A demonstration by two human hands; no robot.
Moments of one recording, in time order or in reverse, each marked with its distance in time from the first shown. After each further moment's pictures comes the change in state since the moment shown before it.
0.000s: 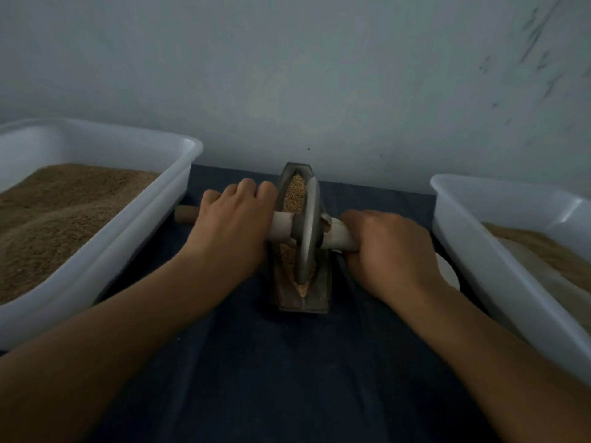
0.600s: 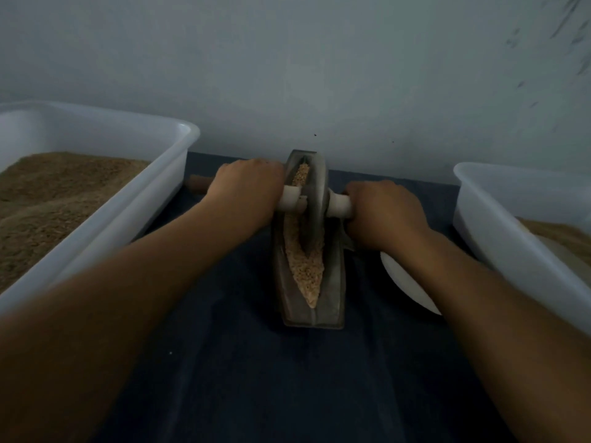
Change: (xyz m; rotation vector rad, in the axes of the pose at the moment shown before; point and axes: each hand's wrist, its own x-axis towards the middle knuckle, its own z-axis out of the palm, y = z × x) left_hand 0.068 -0.014 0.026 0.122 -0.209 -0.029; right_hand 0.068 0.027 0.061 -0.039 -0.228 0.090
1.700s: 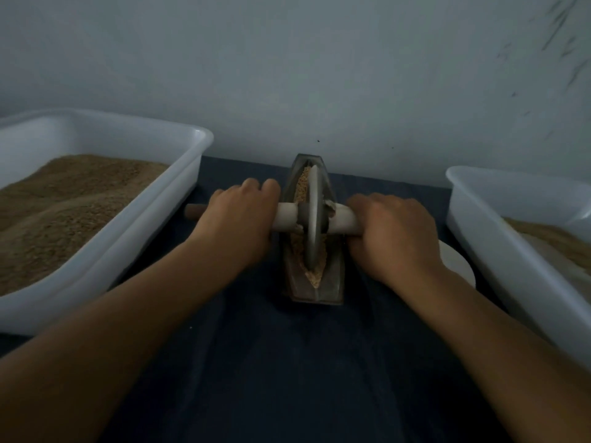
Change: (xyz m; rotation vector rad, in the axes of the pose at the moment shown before) left_hand -0.063 -0.004 0.003 -0.103 0.103 0.010; right_hand -0.064 -0.020 -0.031 -0.008 0.319 -0.129
